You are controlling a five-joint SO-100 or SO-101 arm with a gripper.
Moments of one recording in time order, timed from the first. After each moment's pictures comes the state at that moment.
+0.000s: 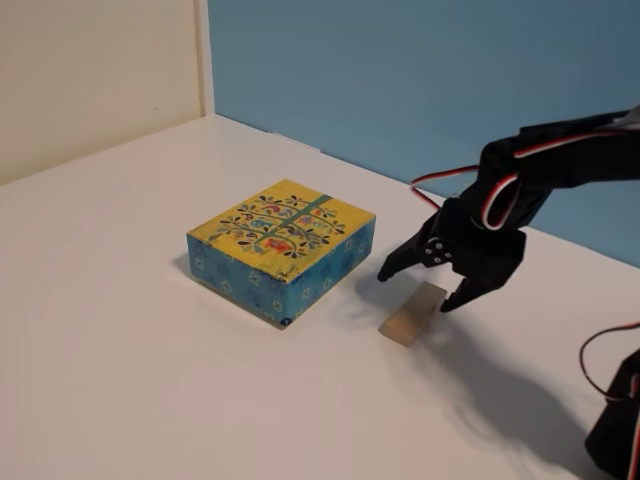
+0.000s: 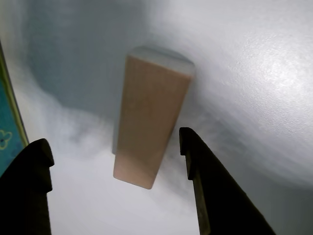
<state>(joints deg) 29.7 101.2 122.0 51.5 -34.9</state>
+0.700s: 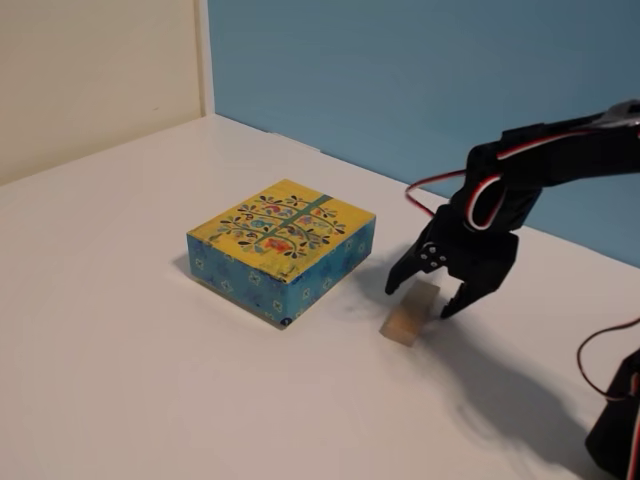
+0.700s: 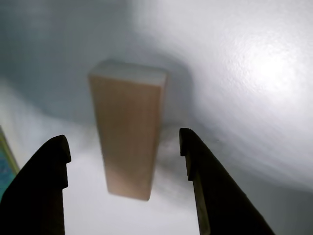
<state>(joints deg) 30.8 96.1 117.0 55.2 -36.6</state>
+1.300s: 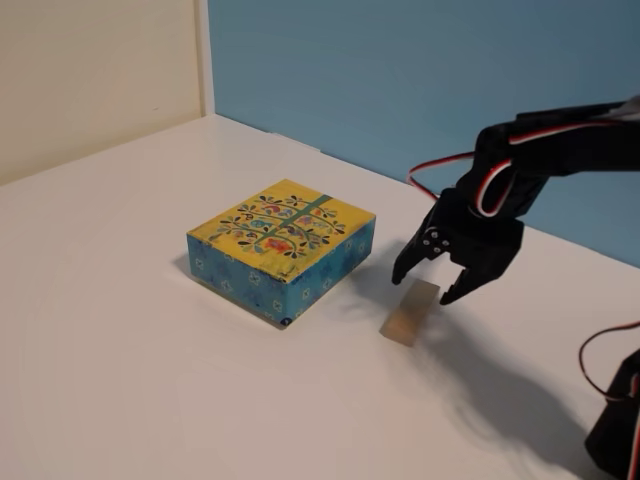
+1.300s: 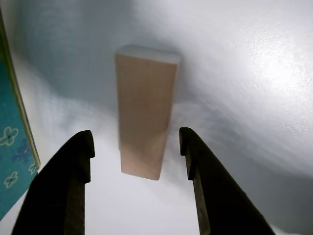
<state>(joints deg) 29.1 99.7 117.0 57.0 -35.9</state>
